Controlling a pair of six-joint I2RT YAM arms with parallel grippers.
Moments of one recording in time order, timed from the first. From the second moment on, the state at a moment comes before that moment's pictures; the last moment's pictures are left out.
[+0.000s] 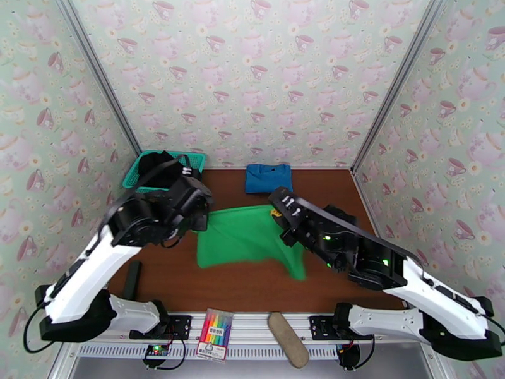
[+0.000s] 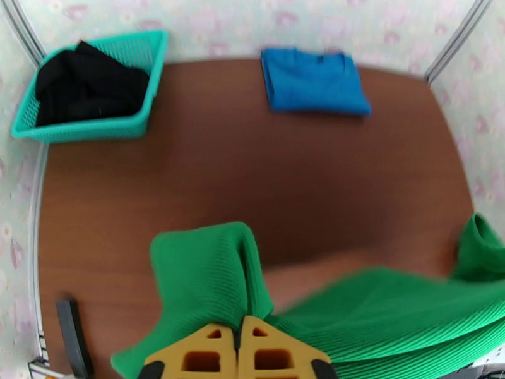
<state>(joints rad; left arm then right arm) -0.90 1.38 1.88 -1.53 -0.49 -0.71 1.13 1.03 1.36 -0.70 0.50 -0.24</state>
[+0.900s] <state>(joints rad) -0.52 2.46 2.34 -1.22 -0.28 -0.39 0.53 2.01 1.35 -0.29 0.57 -0.21</state>
